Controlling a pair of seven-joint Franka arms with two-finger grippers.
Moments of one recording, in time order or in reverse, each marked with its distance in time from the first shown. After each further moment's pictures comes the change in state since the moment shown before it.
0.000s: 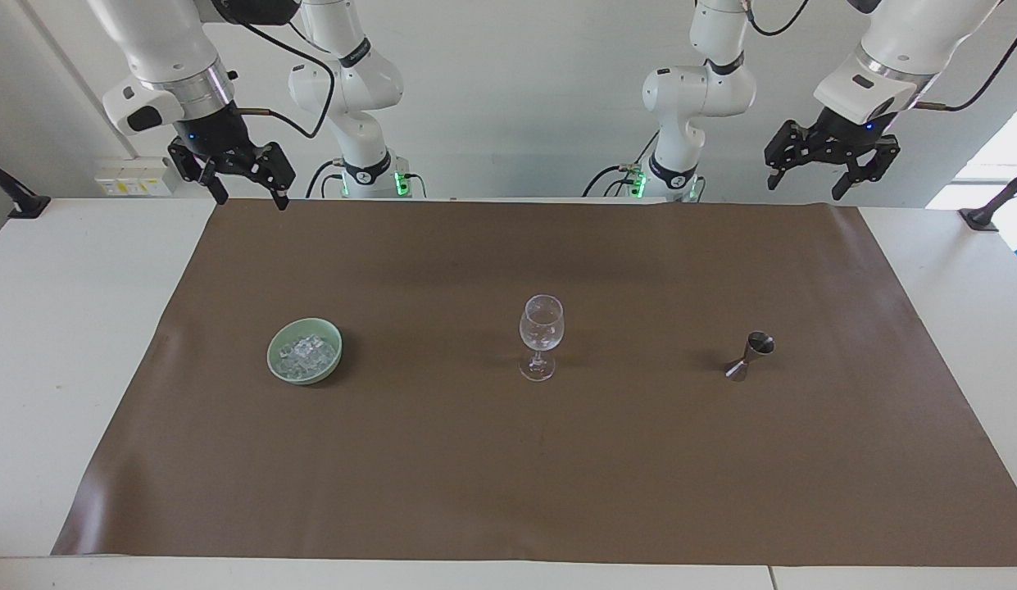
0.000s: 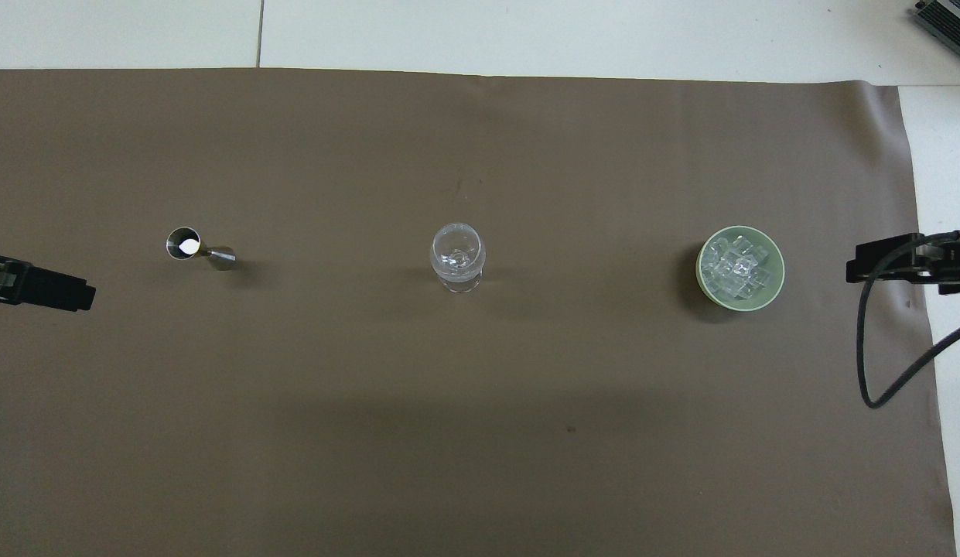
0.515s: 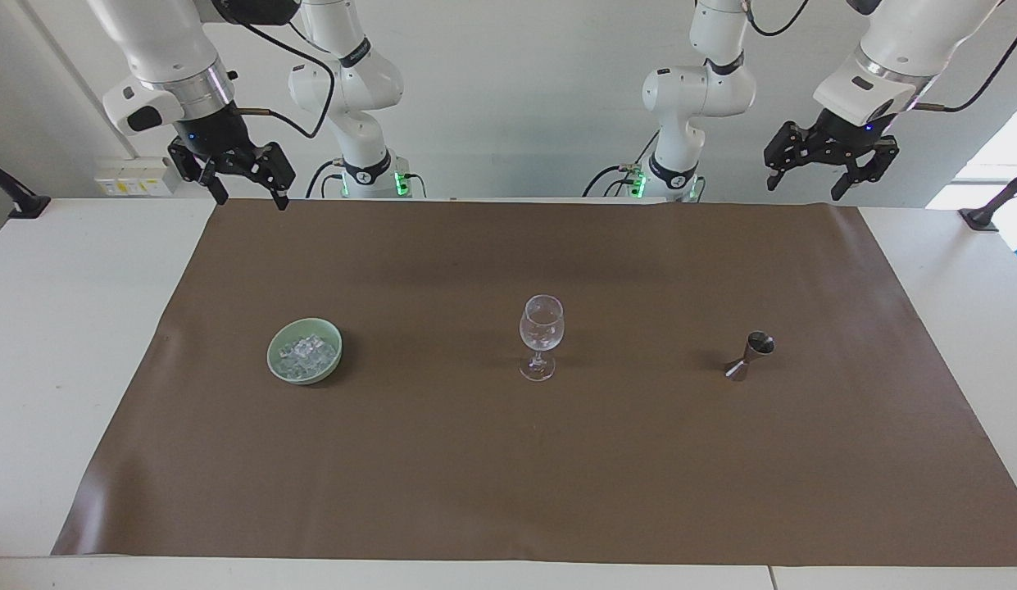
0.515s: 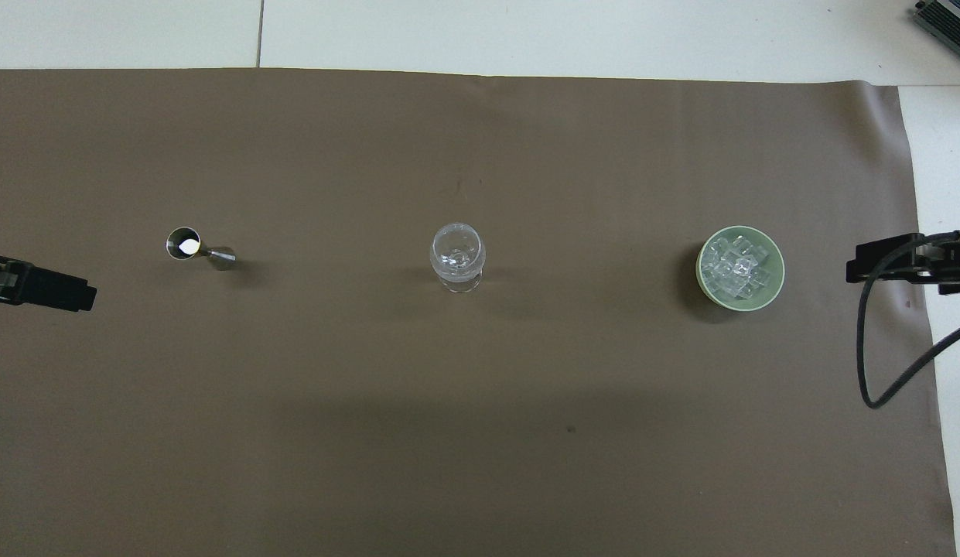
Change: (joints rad) left arm 0.000 0.000 0.000 -0.001 0.000 0.000 -0.004; right arm 0.000 0.000 0.000 0.000 0.000 0.000 0.000
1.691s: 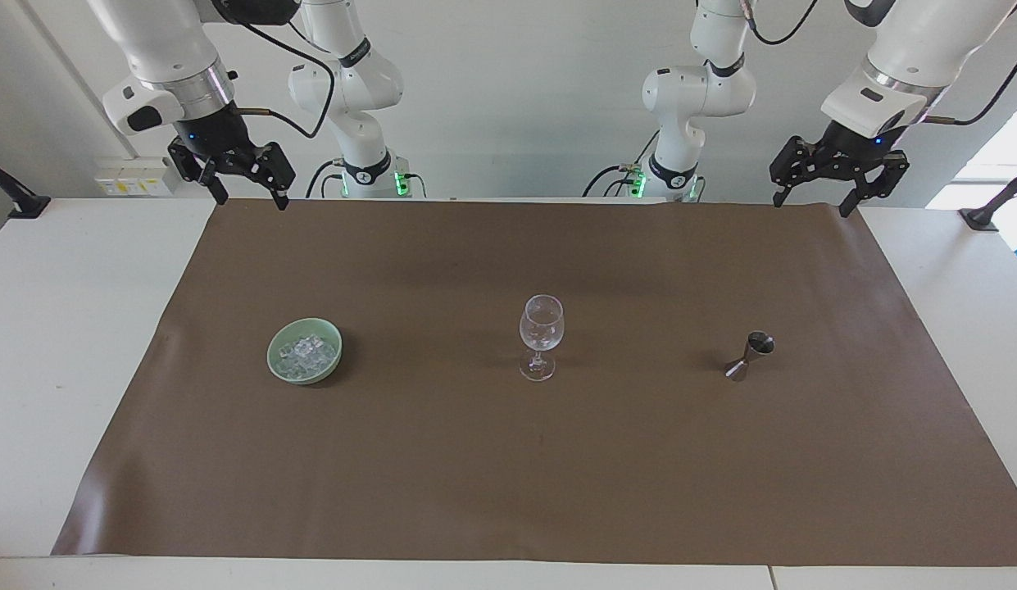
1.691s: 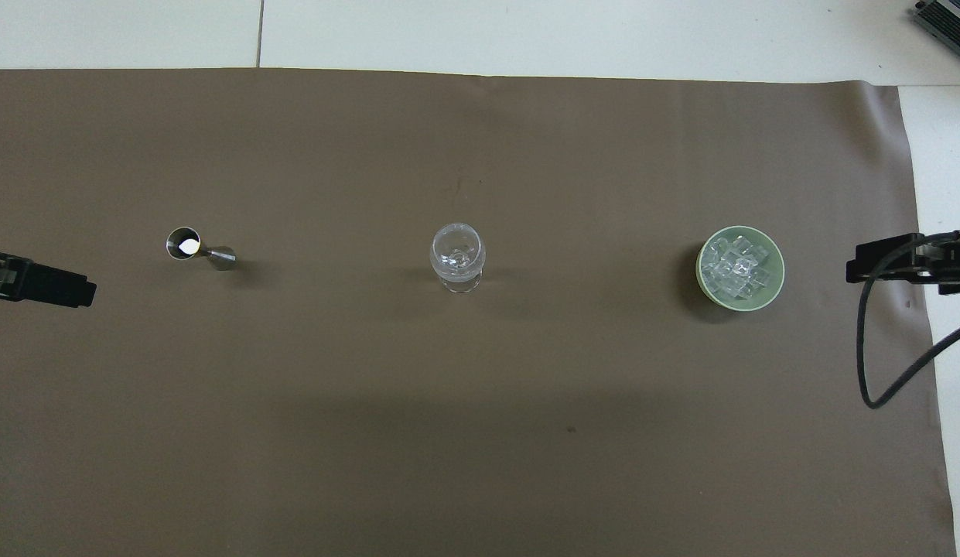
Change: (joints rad) left arm 0.000 0.084 0.001 0.080 0.000 0.057 -0.001; right arm 0.000 0.000 0.000 0.000 0.000 0.000 0.000
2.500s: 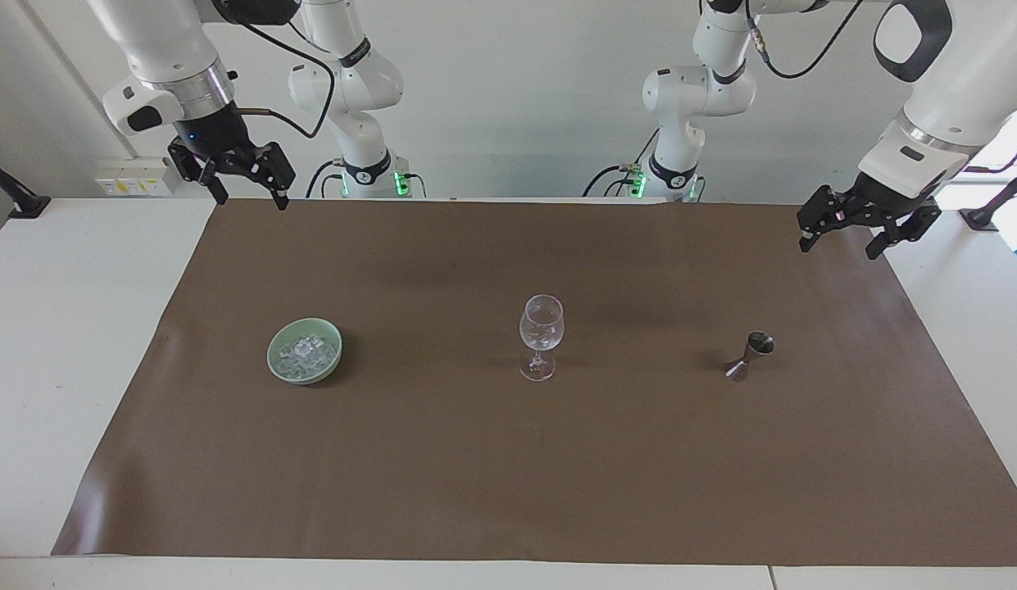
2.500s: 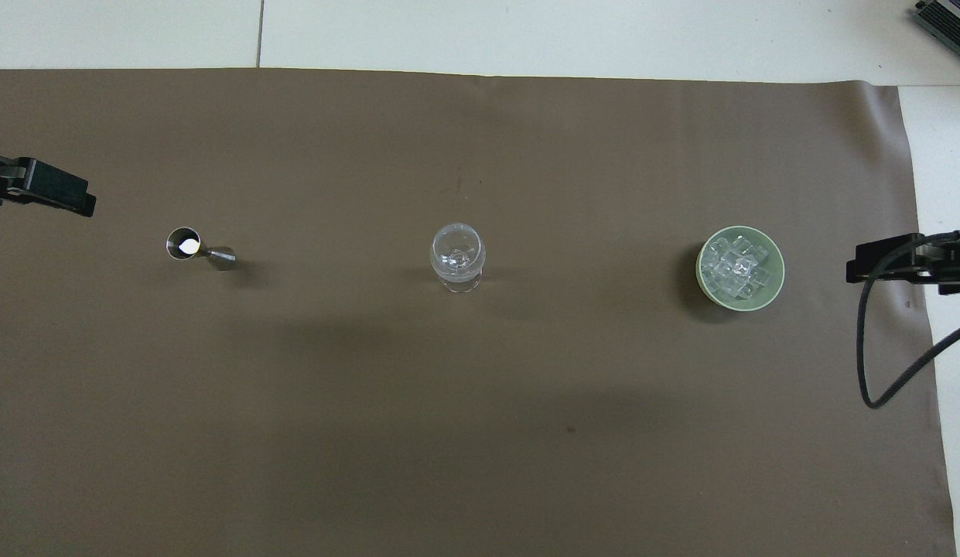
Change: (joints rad) left arm 0.028 0.171 0.029 0.145 0.000 0.015 -0.001; right arm 0.000 0.000 0.000 0.000 0.000 0.000 0.000
